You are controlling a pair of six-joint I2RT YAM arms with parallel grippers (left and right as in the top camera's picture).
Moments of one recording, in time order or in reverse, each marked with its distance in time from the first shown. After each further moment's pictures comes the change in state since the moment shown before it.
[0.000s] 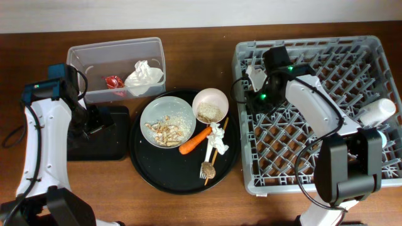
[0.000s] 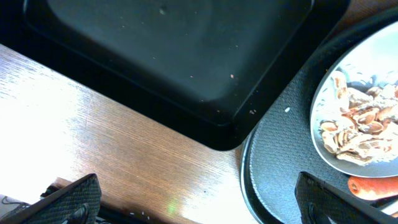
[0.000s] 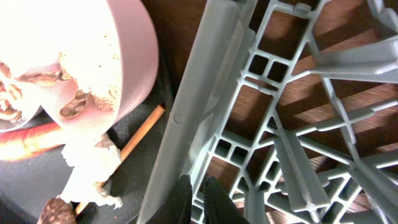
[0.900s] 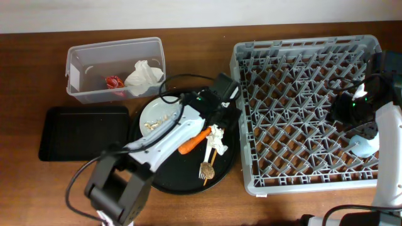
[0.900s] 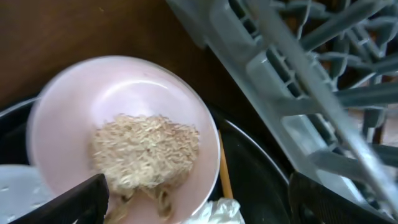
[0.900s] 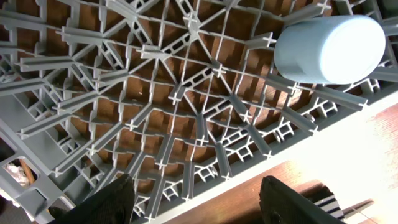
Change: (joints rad) left arm -0.902 0.285 -0.007 0.770 0.004 0.173; right arm -0.472 -0.385 0.097 -0.505 0.360 0.367
